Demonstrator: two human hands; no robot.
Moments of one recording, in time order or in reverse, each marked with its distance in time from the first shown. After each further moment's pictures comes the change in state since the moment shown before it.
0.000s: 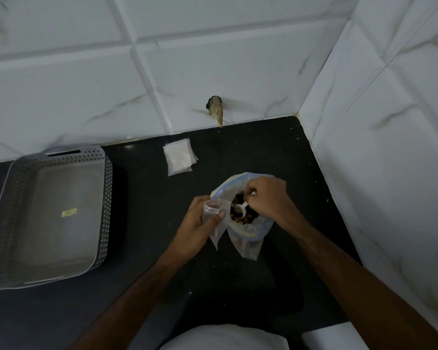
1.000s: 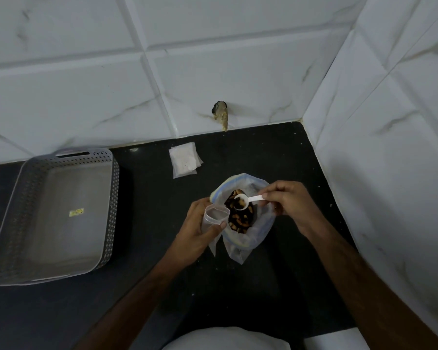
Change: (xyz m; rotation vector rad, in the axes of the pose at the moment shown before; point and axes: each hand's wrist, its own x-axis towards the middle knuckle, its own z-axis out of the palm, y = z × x) left_hand -0.015 -0.003 -0.010 0.088 -0.007 0.150; right_hand -0.046 0.006 -0.039 0.896 -0.035 0.256
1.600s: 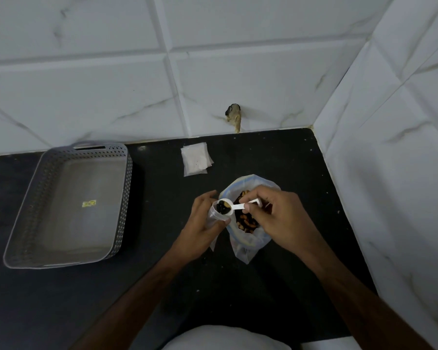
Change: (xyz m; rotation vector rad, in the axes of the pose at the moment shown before) left_hand -0.004 -0.004 -0.008 0.094 0.056 0.065; right_hand -0.056 -0.030 0.045 -0.466 -0.029 -0.543
